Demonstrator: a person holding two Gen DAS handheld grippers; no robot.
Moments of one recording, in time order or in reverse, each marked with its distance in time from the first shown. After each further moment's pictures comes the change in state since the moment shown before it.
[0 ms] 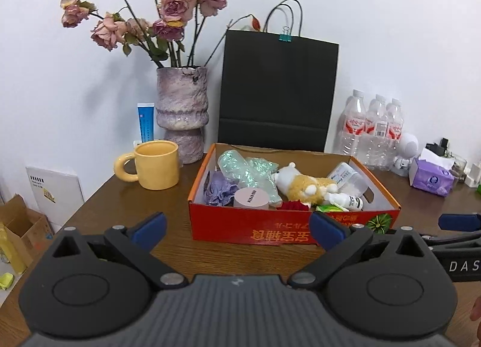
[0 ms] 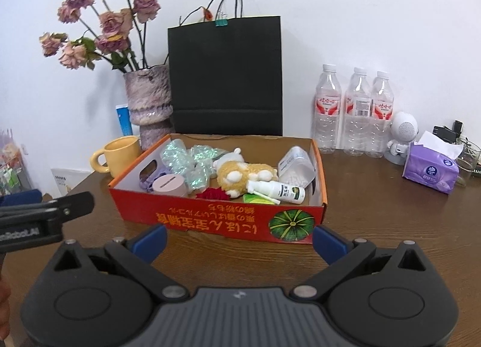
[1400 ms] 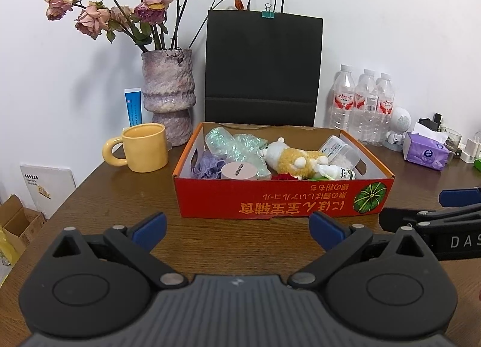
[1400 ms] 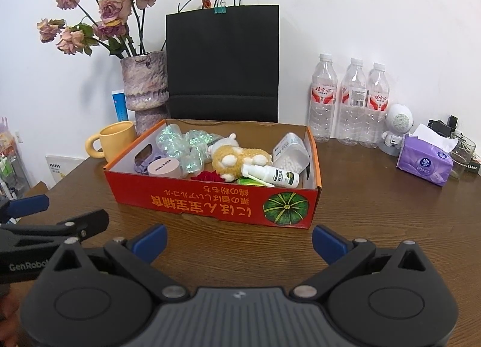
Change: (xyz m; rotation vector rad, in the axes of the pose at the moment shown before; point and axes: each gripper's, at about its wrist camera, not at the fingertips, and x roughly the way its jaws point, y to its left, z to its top) left arm 0.005 -0.014 -0.023 0.043 0.049 -0.015; right arm -0.001 0.000 -0.010 -0.008 0.040 -0.024
